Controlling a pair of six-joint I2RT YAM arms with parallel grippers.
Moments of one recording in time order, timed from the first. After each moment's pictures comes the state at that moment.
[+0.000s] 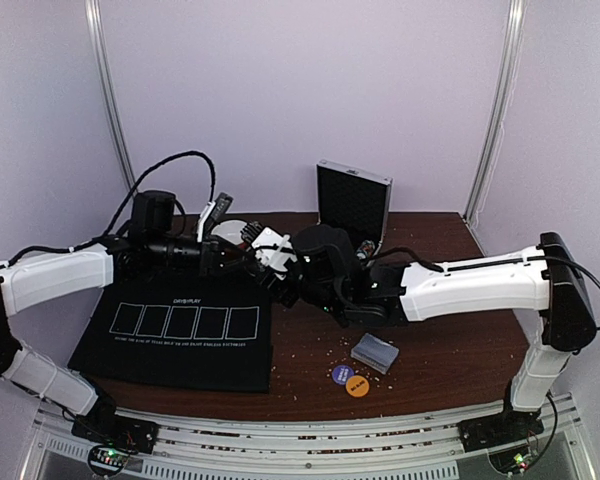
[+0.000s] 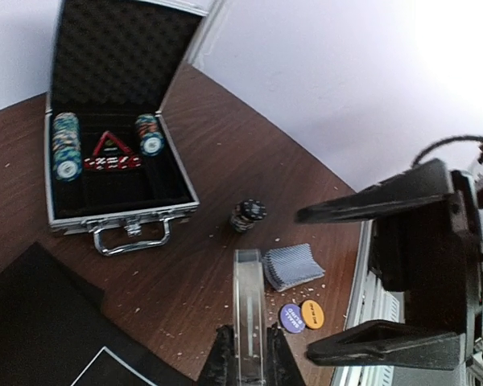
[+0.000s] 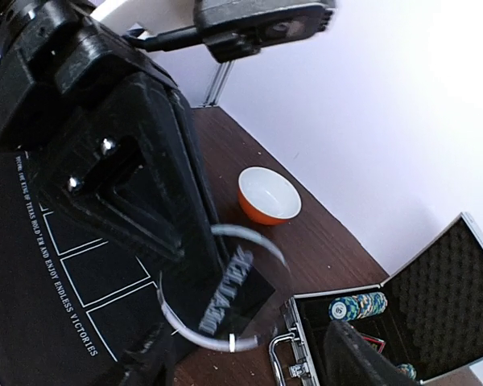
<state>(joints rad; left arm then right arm) -0.51 1.36 0.93 0.00 0.77 -0.21 1.17 1.78 1.33 0.14 0.48 -0.28</state>
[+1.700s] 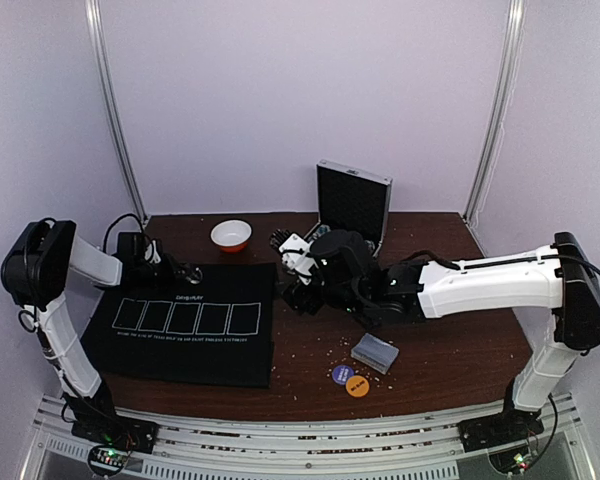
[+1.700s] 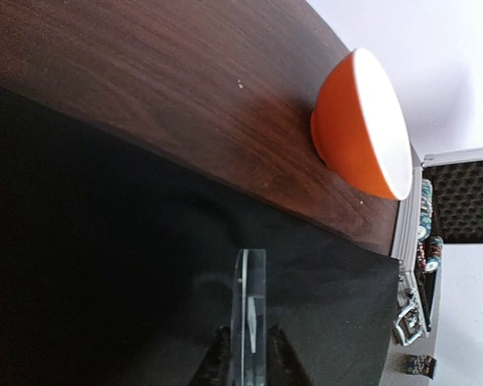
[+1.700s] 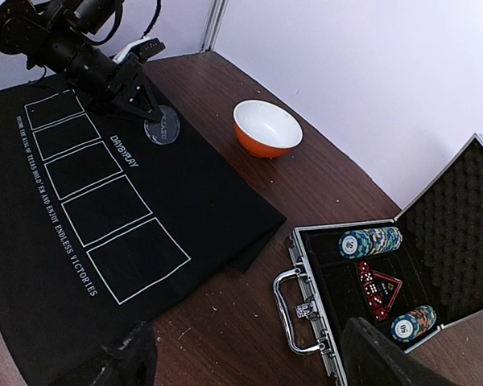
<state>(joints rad) -0.02 1.83 0.81 0.33 0.48 -0.67 1.11 1.70 1.22 0.01 0.44 -0.13</state>
